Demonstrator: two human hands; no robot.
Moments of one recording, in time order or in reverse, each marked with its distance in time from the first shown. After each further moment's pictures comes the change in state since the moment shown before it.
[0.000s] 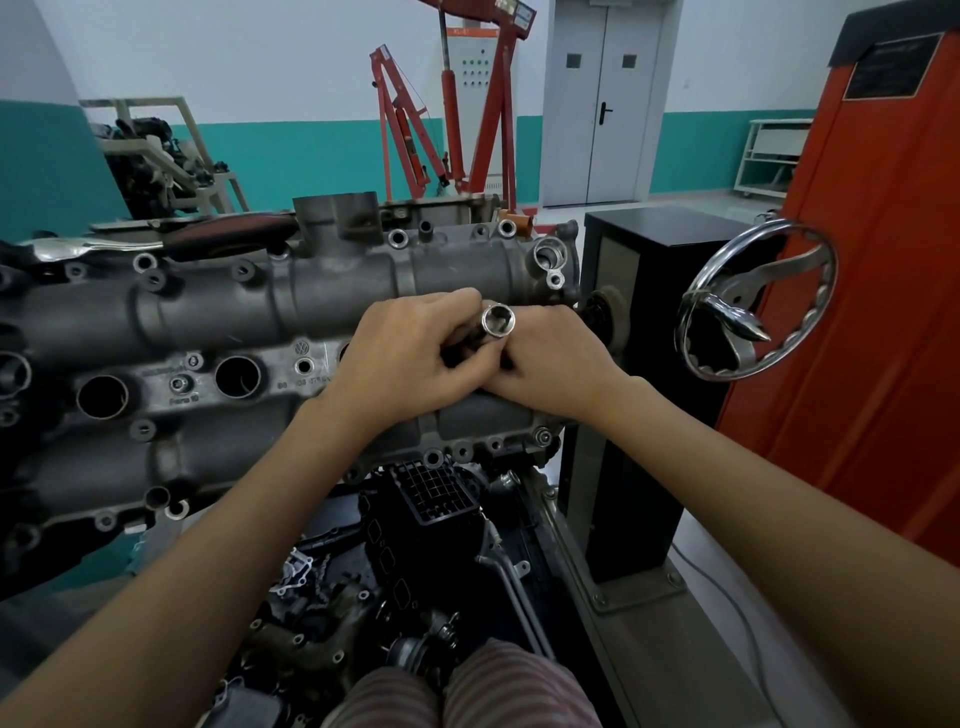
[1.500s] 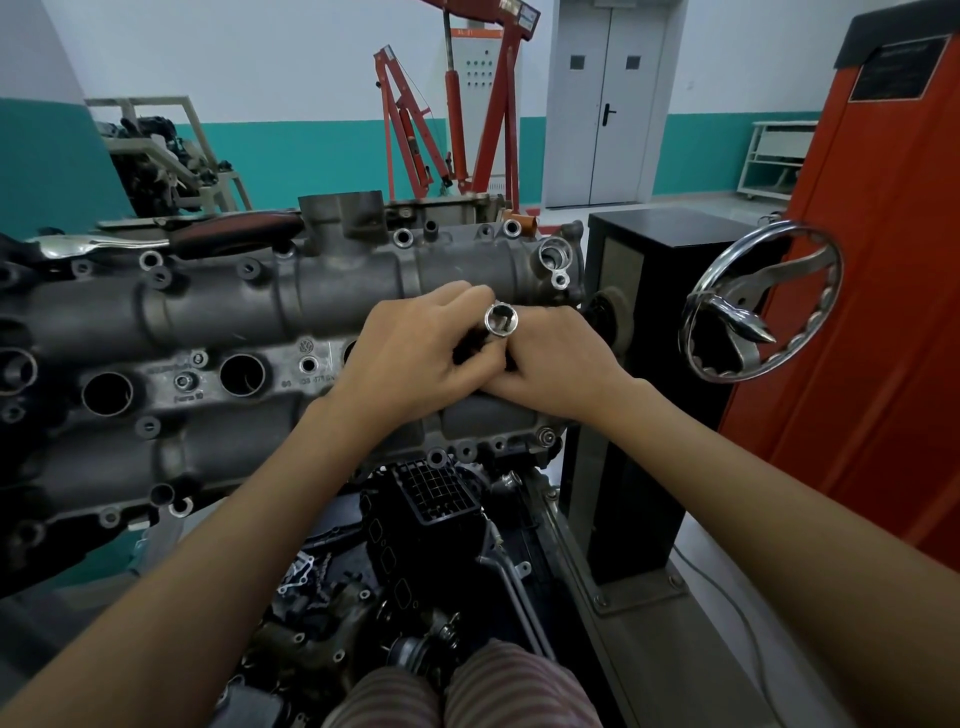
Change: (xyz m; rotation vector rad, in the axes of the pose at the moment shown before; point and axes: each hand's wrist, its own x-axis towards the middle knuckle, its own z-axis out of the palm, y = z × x) left_hand -0.001 0.003 0.002 0.098 0.012 0.031; right_hand -0.002 -0.002 0.001 0.074 0.081 -0.042
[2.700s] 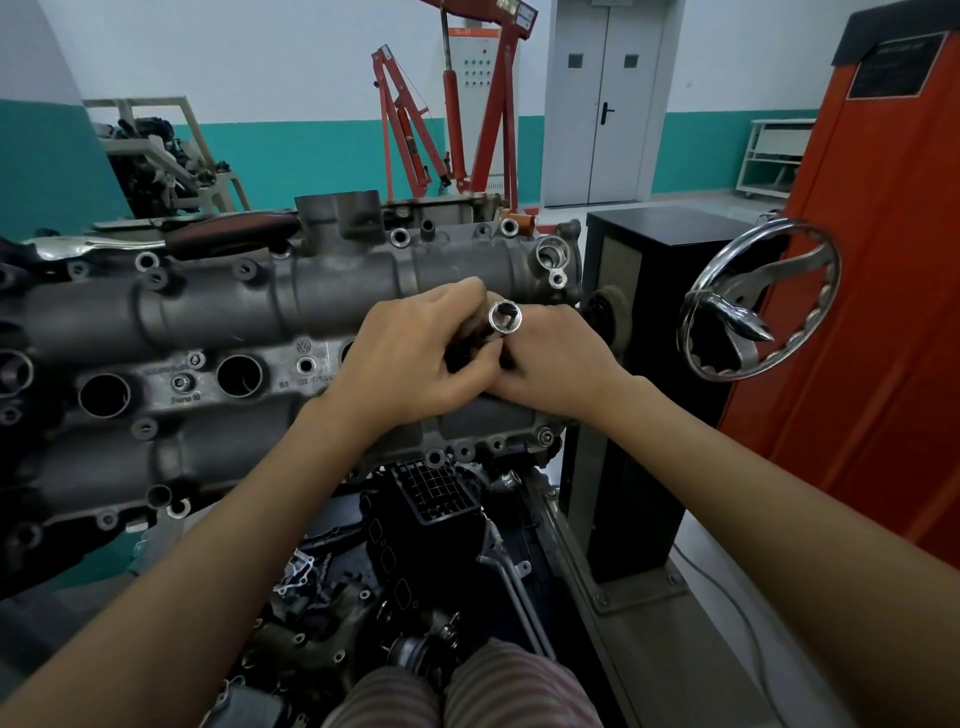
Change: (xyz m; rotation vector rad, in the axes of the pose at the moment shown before) left_hand 0.000 0.000 -0.003 -0.108 -0.032 -0.033; right_hand 0.002 0.004 0.001 -0.045 -0.040 0.005
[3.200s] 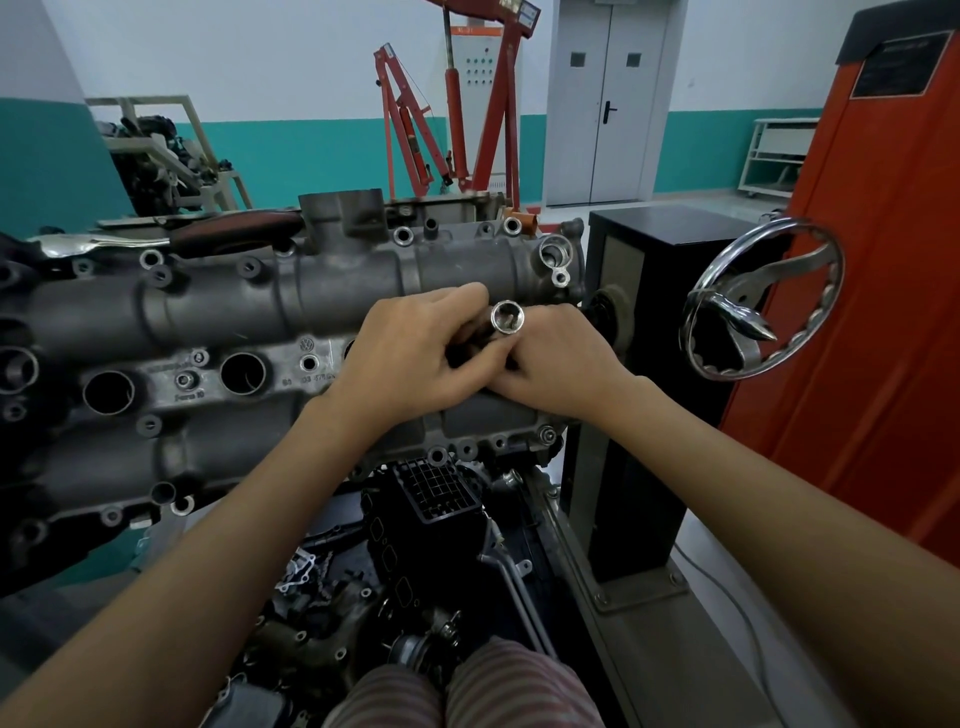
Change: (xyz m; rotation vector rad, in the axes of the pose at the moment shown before) left_hand 0.000 -0.002 0.000 0.006 0.031 0.022; right_hand -0.002 -0.004 -0.001 0.001 0.044 -0.030
